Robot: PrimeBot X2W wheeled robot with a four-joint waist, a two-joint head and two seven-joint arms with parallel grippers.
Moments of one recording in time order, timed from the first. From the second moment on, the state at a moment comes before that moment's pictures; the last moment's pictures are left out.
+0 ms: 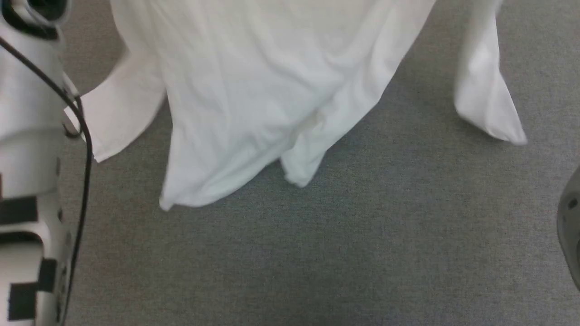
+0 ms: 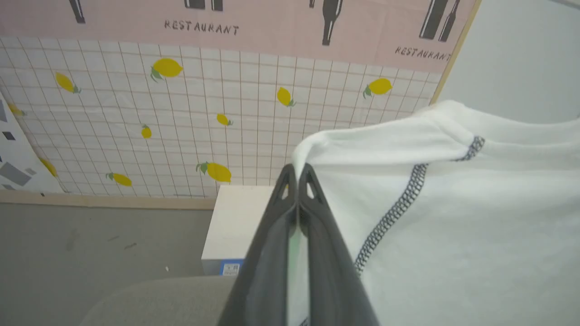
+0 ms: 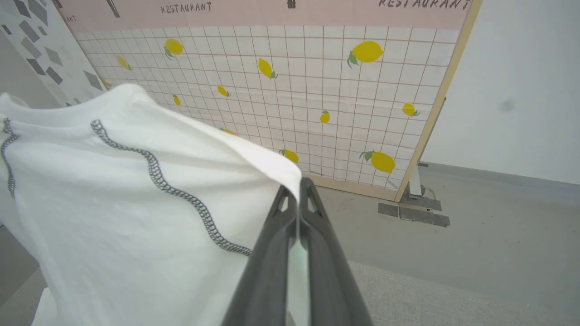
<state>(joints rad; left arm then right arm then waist) -1.21 0.32 -0.18 0.38 -0.55 0.01 0.36 -1.32 -0.13 -0.07 0.37 0.25 0.13 0.79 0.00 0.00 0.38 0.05</state>
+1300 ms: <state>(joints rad) -1.13 0.30 -0.19 0.62 -0.50 -0.09 -0.24 -1.17 -0.22 0.15 0.46 0.45 0.13 0.22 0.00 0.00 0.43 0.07</state>
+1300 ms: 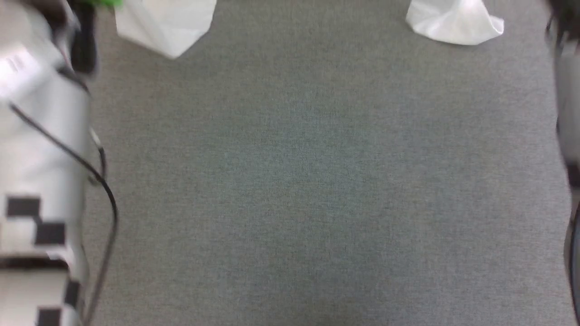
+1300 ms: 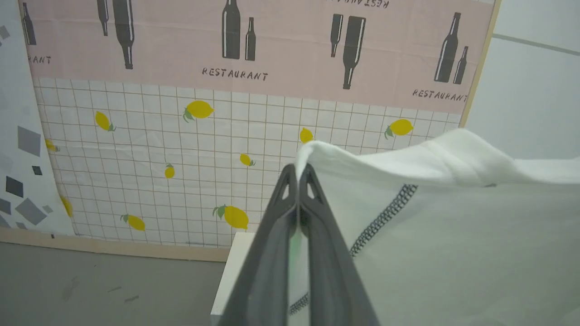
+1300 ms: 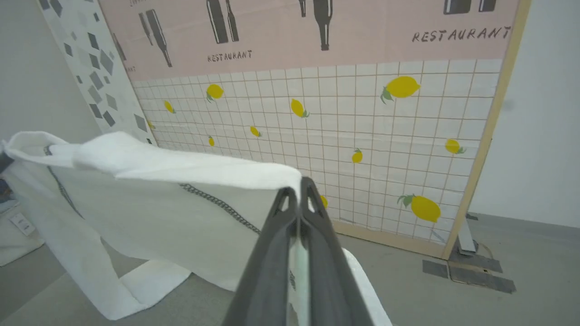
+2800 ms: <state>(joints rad) 0.10 0.35 -0.33 0.09 -0.71 0.23 0.48 0.15 -0.14 -0.01 -0.02 0.34 0.13 0.86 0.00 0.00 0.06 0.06</state>
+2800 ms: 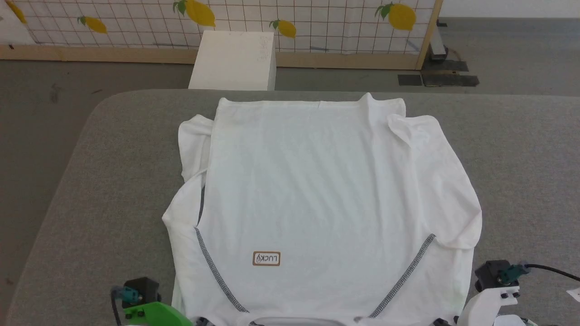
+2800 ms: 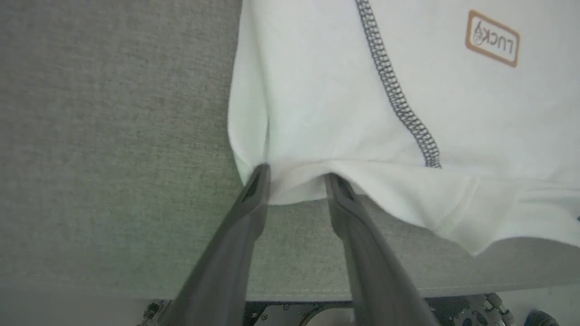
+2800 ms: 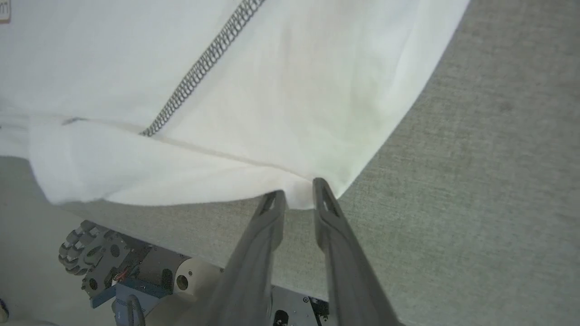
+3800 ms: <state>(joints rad) -0.07 0.30 0.00 -0.17 -0.50 0.17 -0.25 -0.67 -0.18 -0.31 0.27 0.19 0.13 0.67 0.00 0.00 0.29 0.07</state>
